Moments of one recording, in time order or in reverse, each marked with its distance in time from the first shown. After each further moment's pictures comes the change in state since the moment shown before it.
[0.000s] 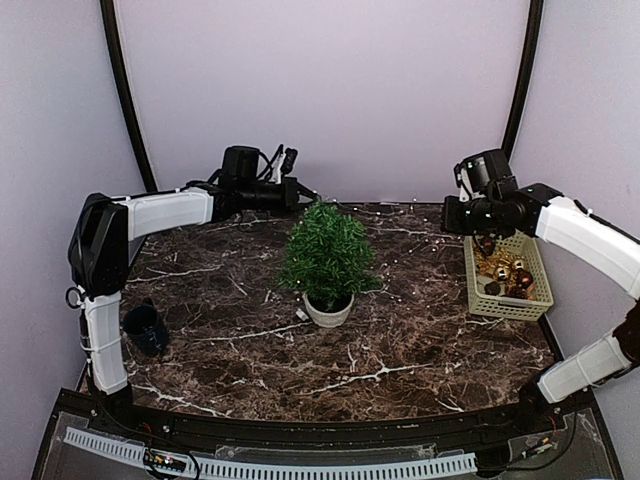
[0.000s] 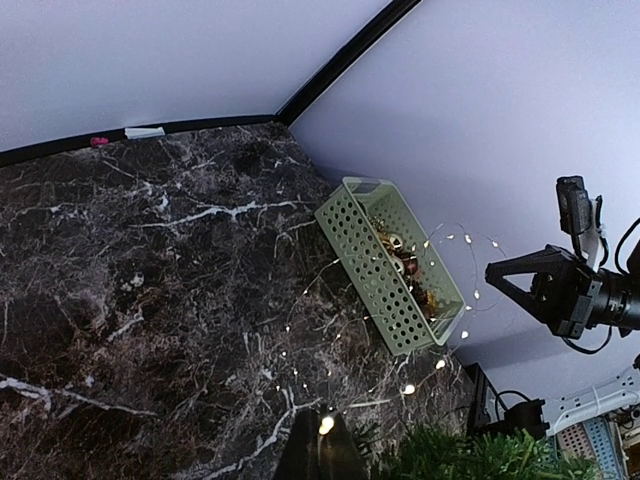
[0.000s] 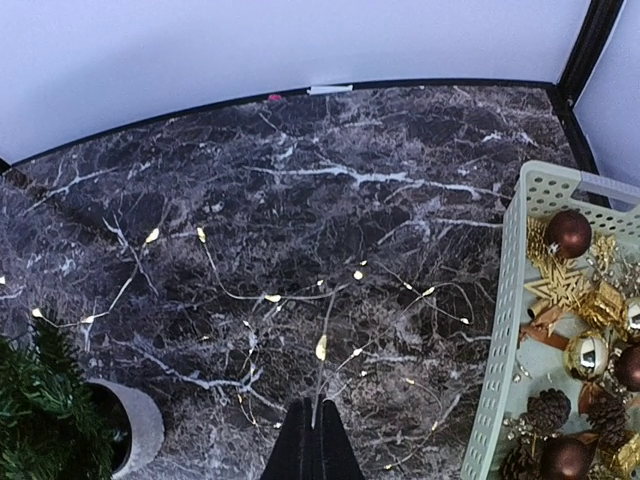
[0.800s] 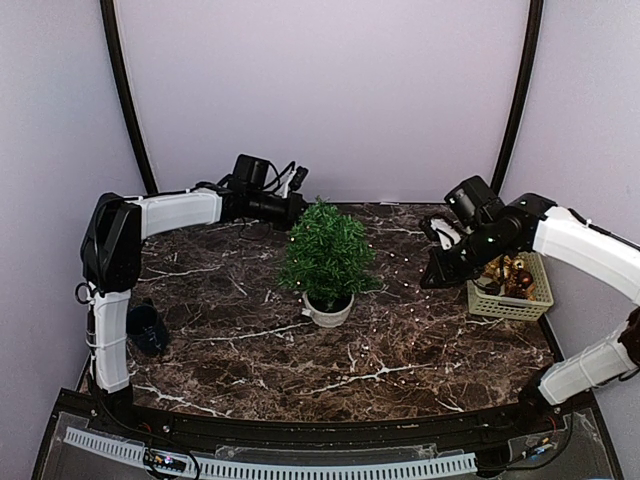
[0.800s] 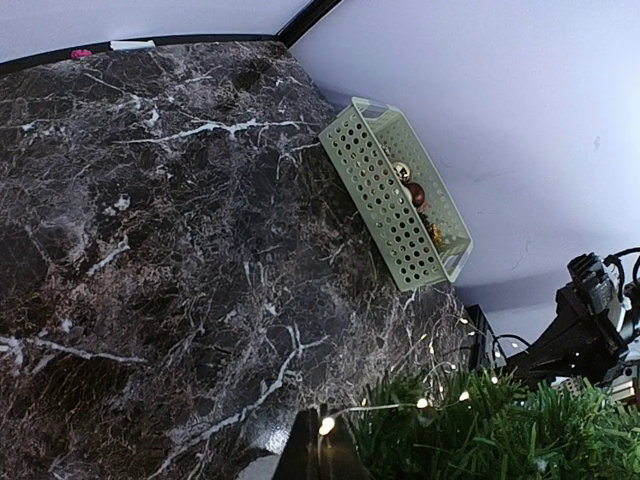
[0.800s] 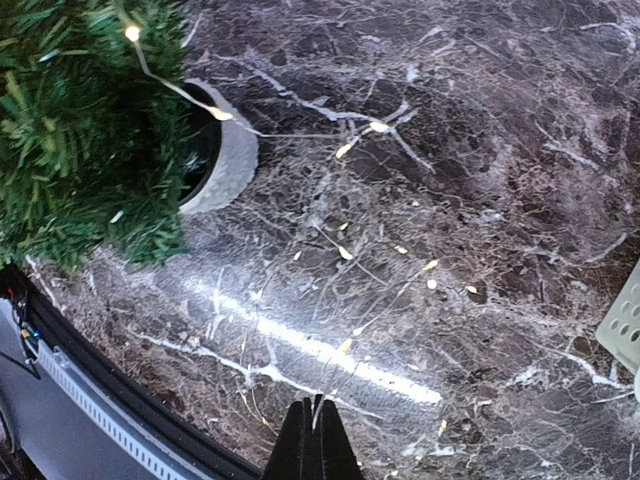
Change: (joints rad) left arm 0.001 0.090 0.074 -0.190 0.105 0.096; right arm 0.146 -0.029 -0.053 -0.348 -0.383 -0.066
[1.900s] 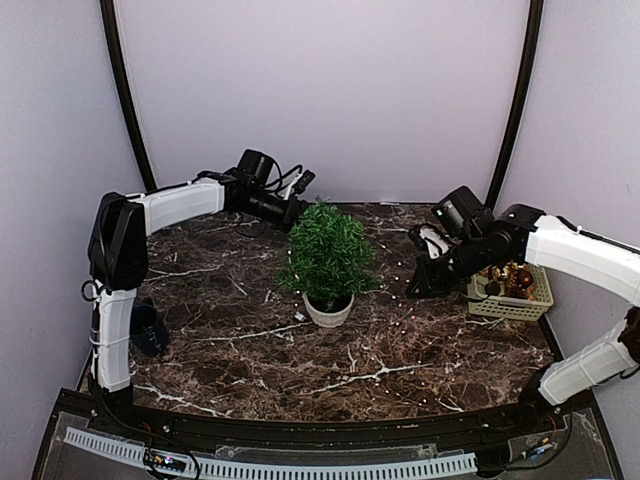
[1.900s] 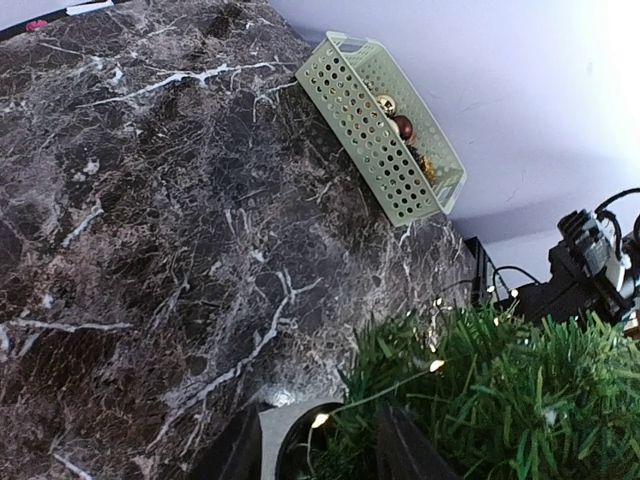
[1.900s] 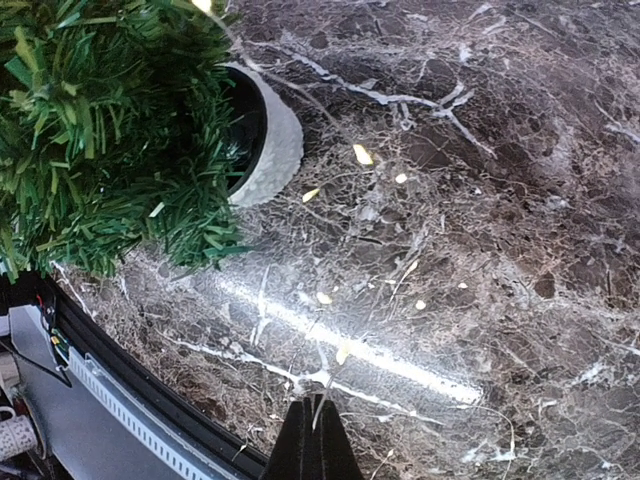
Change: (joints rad) left arm 0.006 0.057 0.166 -0.319 0.101 0.236; right arm 0.093 0.005 -0.054 0.098 -0.033 0.143
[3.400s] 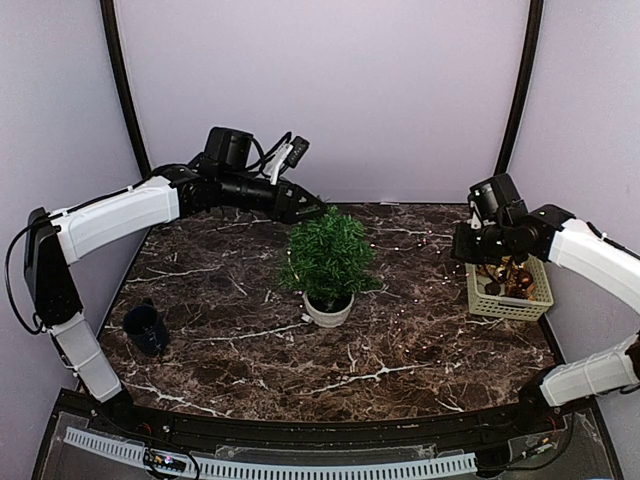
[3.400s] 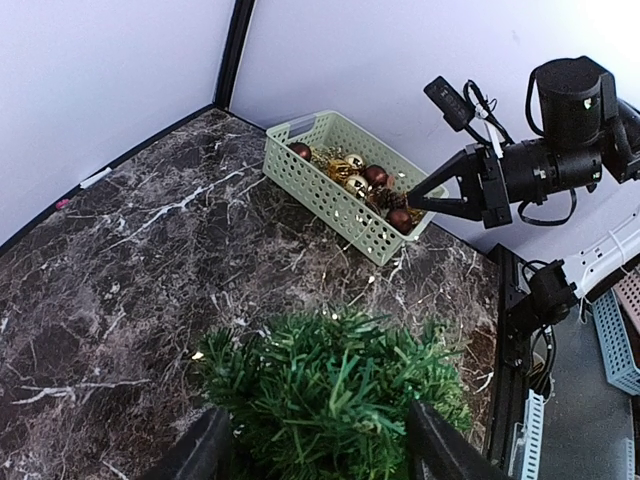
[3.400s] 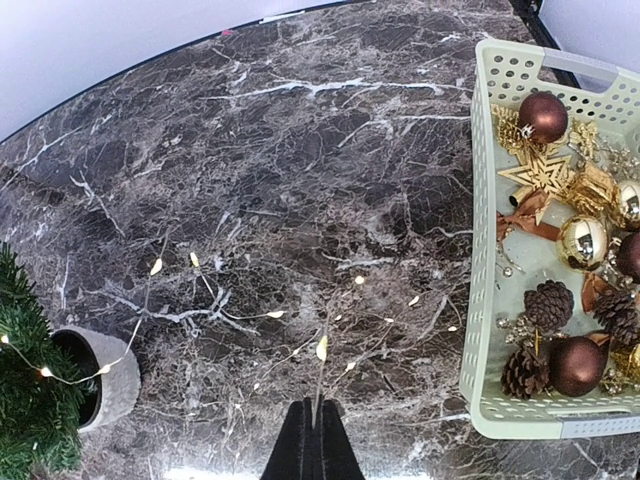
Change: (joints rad) left arm -0.145 -0.466 -0.320 0.164 -0.283 0.130; right arm -0.204 -0.111 -0.055 0.132 0.445 0.067
